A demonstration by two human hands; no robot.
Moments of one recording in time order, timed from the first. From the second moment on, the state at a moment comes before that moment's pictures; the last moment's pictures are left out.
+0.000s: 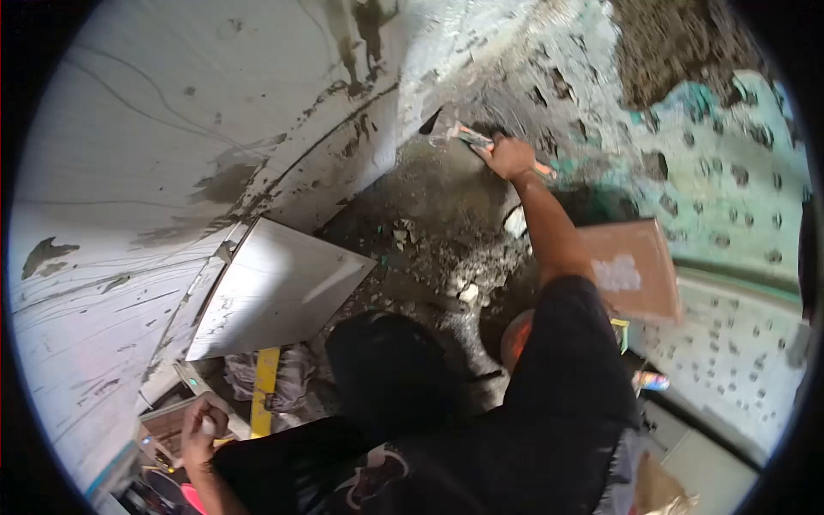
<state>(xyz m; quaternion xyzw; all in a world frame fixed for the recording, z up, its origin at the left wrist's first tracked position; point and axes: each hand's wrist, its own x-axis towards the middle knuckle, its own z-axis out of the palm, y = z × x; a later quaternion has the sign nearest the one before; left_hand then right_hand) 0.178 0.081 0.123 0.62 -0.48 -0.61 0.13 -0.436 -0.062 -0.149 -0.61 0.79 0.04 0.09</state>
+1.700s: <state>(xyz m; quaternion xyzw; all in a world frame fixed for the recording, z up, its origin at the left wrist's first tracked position) 0.189 0.095 0.124 0.62 -0.47 -0.59 0.23 -0.437 -0.064 -0.176 -0.48 0.87 0.02 0.14</state>
